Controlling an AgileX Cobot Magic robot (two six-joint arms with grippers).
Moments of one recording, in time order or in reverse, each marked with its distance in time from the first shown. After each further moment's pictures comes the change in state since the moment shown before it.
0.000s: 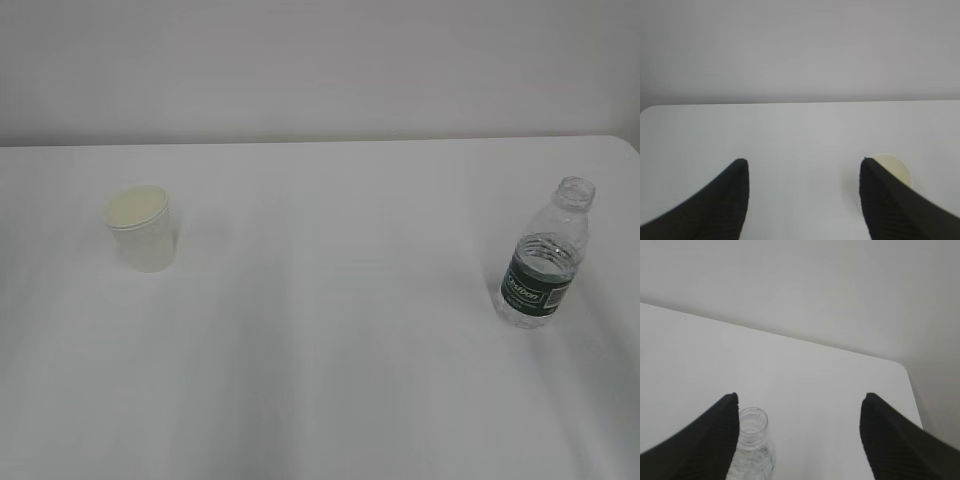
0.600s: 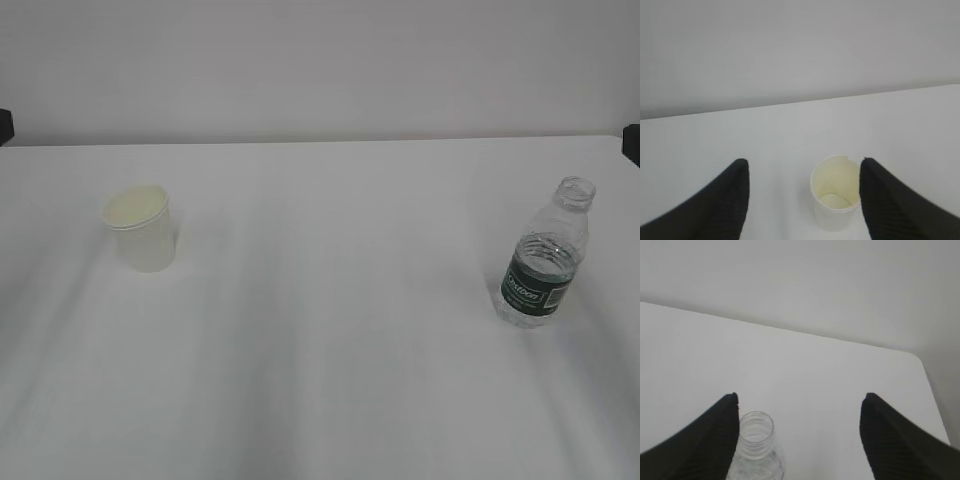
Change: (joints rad) left arm -0.153 0.196 0.000 0.007 -0.198 0.000; right arm 0.000 0.128 0.000 -0.001 -0.105 0.050
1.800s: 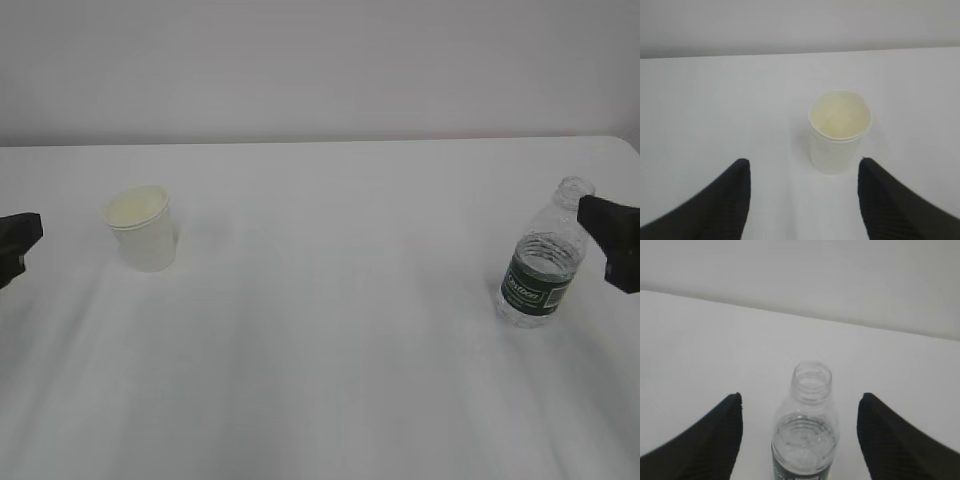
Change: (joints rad) left arm -0.014 0.146 0.253 0.007 -0.339 -0.067; right arm 0.043 0.069 0.225 -0.097 -0.338 0.136
